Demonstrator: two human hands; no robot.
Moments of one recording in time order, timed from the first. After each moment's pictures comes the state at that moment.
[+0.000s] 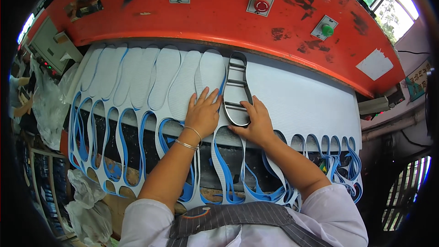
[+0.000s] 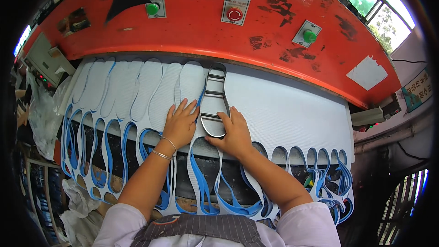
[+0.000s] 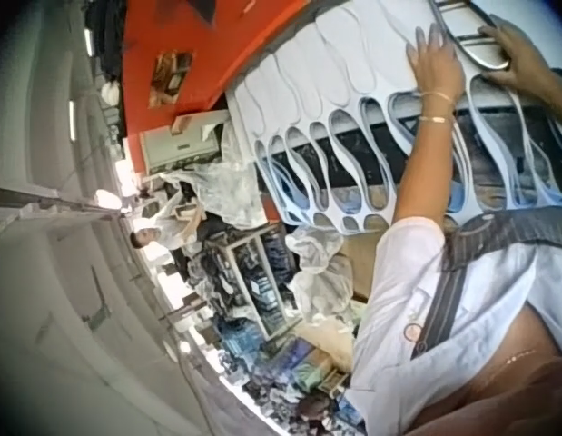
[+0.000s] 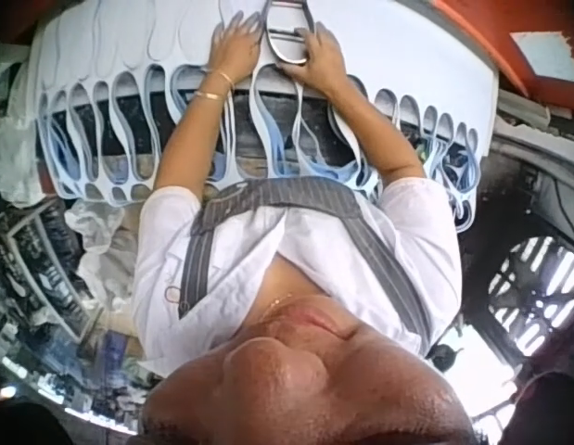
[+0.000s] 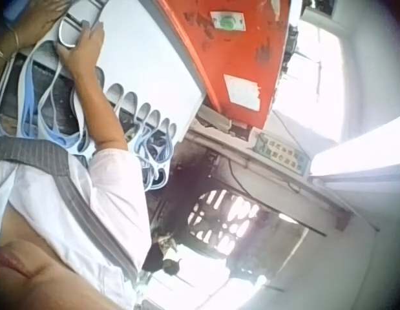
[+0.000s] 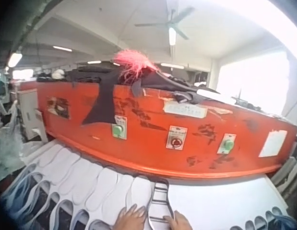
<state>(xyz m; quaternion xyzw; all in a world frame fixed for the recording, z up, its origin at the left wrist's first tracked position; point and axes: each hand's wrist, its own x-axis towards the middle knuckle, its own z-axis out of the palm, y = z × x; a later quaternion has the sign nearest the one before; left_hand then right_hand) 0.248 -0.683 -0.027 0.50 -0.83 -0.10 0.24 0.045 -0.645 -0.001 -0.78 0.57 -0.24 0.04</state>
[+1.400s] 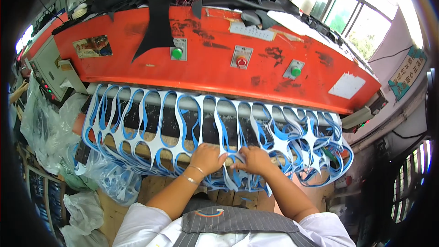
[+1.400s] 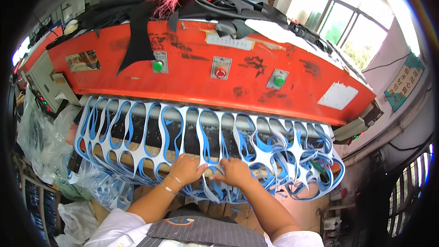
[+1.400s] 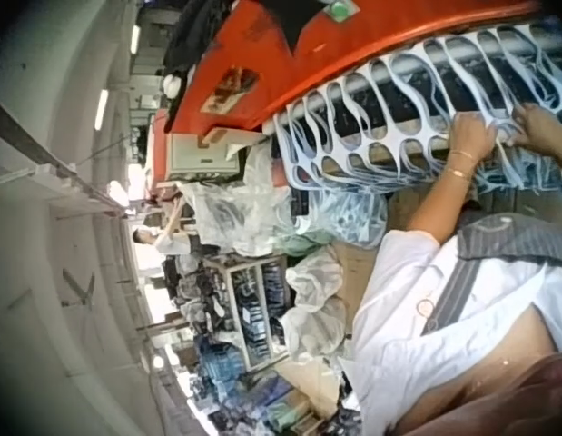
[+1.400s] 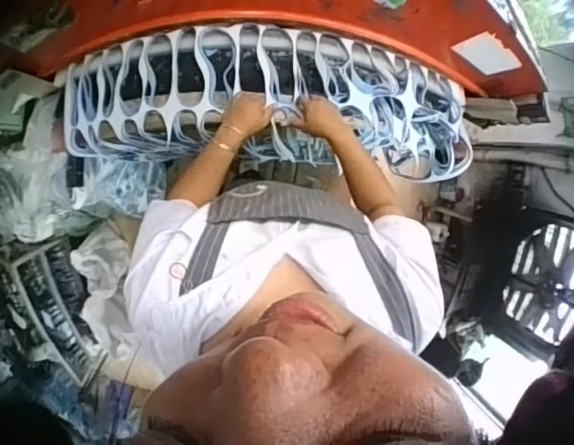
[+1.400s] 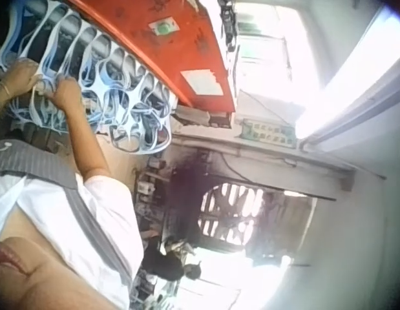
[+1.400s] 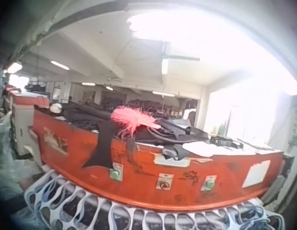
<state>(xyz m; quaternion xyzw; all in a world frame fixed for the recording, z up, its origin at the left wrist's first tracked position) 0.269 -0.534 0.000 0.41 -0.86 -0.15 0.27 0.058 -0.495 0.048 -0.79 0.61 -0.02 0.11</state>
